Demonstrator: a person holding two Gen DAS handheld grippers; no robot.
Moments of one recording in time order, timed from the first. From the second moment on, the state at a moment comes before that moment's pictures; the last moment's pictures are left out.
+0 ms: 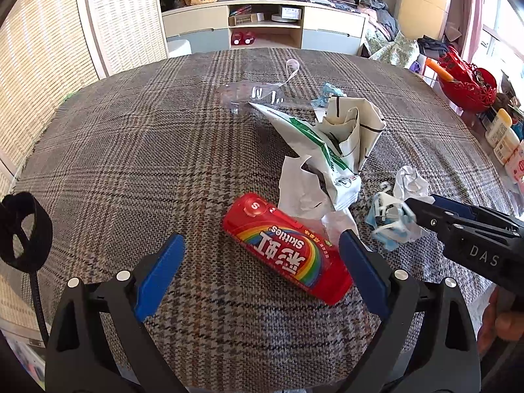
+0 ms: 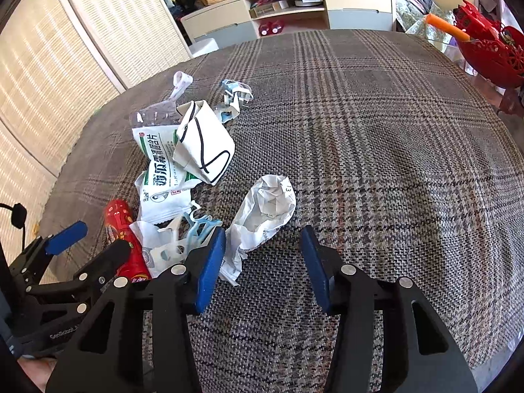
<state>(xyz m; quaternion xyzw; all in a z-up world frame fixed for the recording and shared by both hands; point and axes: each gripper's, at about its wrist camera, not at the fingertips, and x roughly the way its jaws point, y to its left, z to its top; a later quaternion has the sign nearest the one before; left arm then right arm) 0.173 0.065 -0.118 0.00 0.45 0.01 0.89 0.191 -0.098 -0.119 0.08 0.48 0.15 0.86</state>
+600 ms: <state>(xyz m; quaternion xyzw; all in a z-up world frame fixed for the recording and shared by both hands) 0.178 0.049 -0.125 0.03 0.47 0.03 0.88 0.180 -0.141 -0.097 0.09 0.46 0.15 0.87</state>
